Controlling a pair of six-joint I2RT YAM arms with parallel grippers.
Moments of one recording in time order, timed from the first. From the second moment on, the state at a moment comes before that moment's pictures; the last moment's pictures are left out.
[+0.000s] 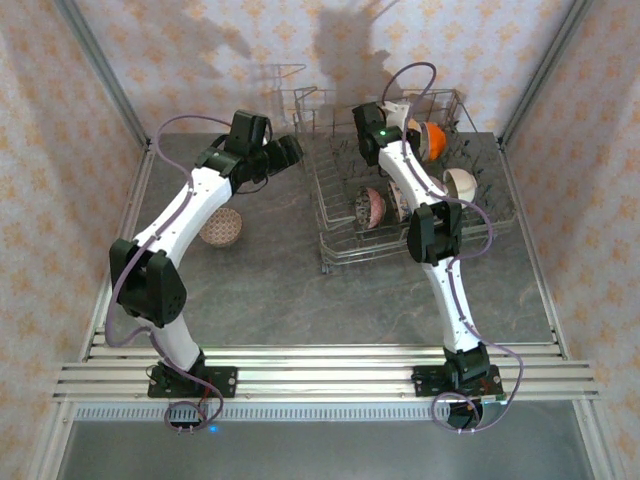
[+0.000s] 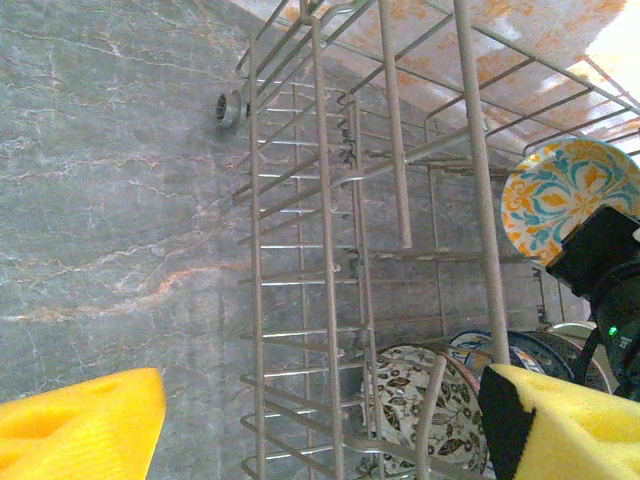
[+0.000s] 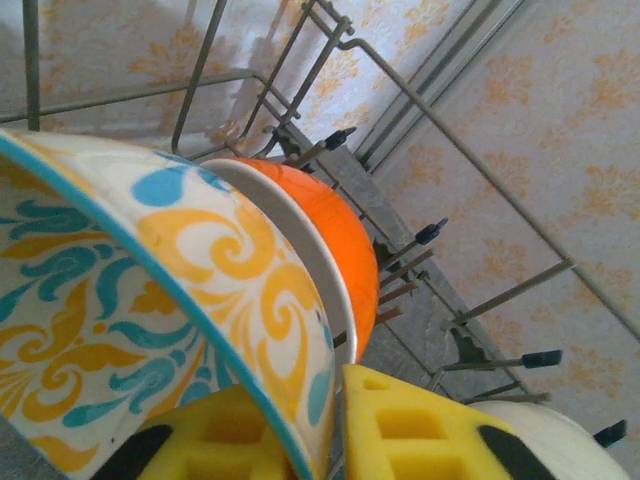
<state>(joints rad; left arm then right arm) -0.30 1.74 1.66 -0.62 0.07 -0.76 0.35 2.54 2.51 -0.89 1.06 0.33</state>
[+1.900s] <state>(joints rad) -0.12 2.03 1.61 -0.97 -0.19 -0.67 0.35 1.92 1.91 -0.95 0.77 0.30</state>
